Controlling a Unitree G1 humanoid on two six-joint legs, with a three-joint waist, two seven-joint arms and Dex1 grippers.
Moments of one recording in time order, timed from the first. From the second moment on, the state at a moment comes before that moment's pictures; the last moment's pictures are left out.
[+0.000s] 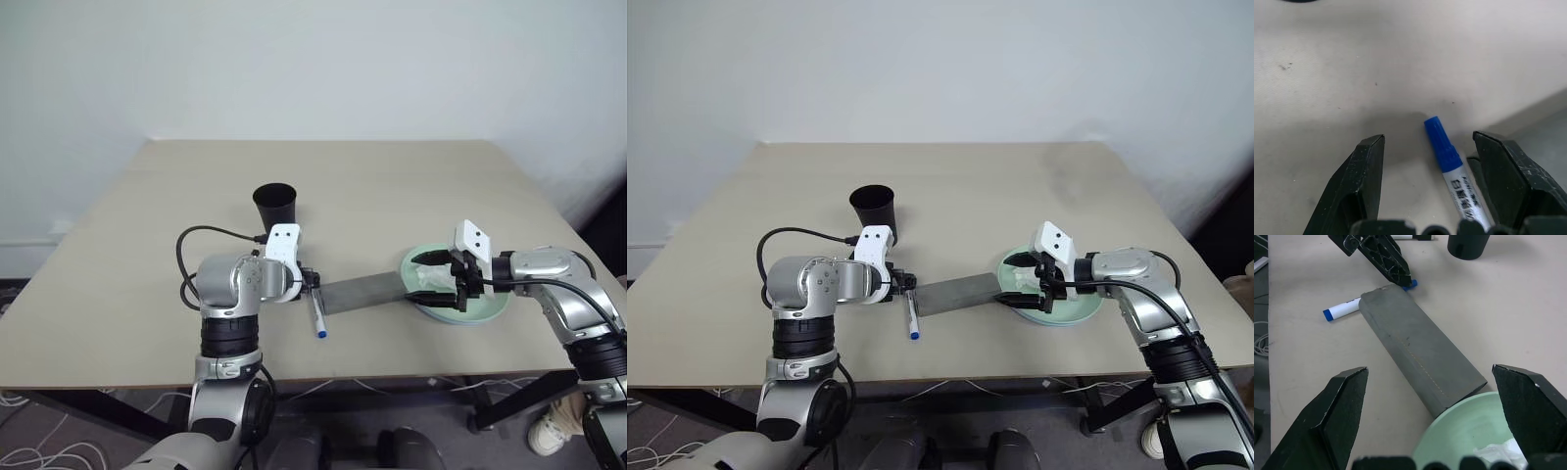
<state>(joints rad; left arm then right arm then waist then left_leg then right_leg) -0.68 0.04 0.18 -0.05 -0.25 1.59 0.08 -0.49 -0.72 0.17 0.07 0.29 0.42 1.19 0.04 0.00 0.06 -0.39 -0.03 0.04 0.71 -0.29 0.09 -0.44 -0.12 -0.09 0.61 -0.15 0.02</state>
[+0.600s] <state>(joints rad) -0.68 0.07 0.14 0.00 -0.19 1.56 0.03 -0.49 -0.72 0.17 0.06 0.29 0.42 1.18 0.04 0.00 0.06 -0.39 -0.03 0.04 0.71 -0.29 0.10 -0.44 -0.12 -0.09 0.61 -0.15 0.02</state>
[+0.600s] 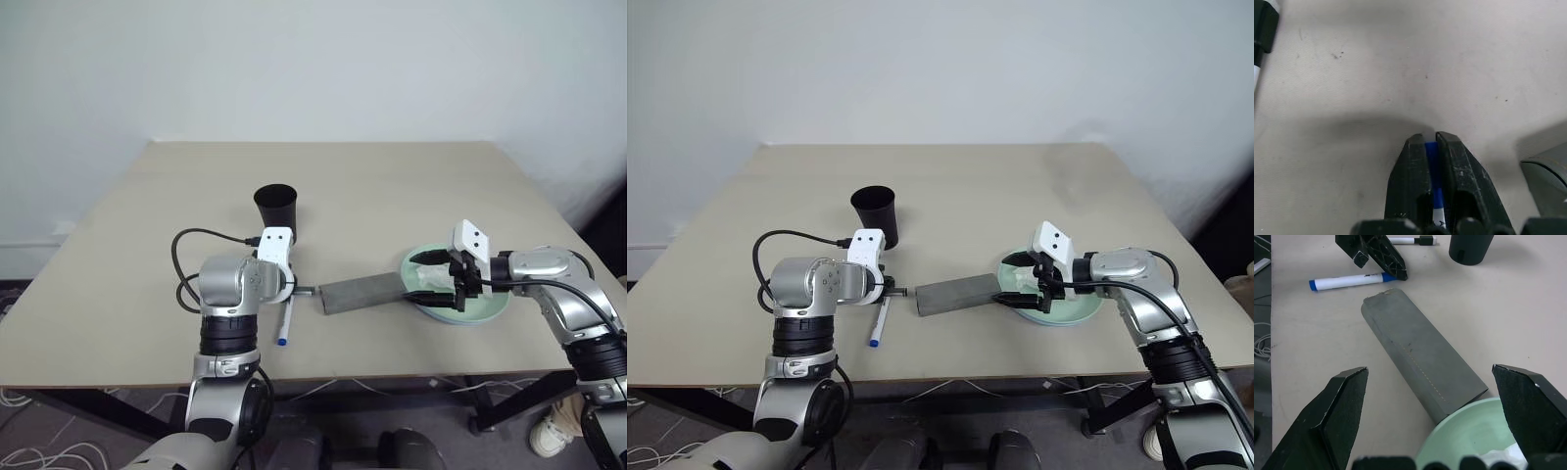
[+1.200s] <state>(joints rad) -0.71 0.32 0.15 -0.17 -0.53 1.33 -0.49 -0.50 -0.71 0.17 0.06 0.29 0.42 1.19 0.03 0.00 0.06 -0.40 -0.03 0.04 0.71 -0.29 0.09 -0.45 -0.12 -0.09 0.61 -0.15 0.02</state>
